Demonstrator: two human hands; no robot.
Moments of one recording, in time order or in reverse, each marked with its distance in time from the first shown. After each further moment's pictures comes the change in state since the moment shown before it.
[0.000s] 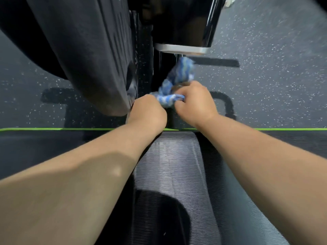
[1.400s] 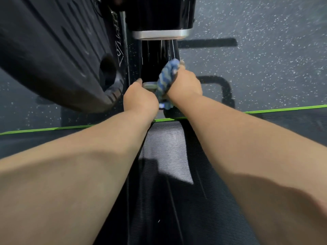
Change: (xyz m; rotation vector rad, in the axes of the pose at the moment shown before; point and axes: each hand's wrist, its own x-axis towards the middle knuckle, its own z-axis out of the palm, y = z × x) left_hand 0.016 0.007 0.021 -0.410 0.128 -0.148; right_hand 0.033 0.006 0.017 -0.022 -0.141 0.576
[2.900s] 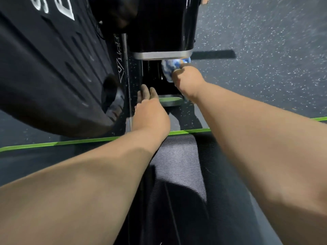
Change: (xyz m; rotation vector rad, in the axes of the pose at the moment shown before) left_hand 0.005 0.002 0.014 0.477 -0.146 0.285; right_hand 0.039 -0.005 -0.030 0.312 -0.110 -0.254
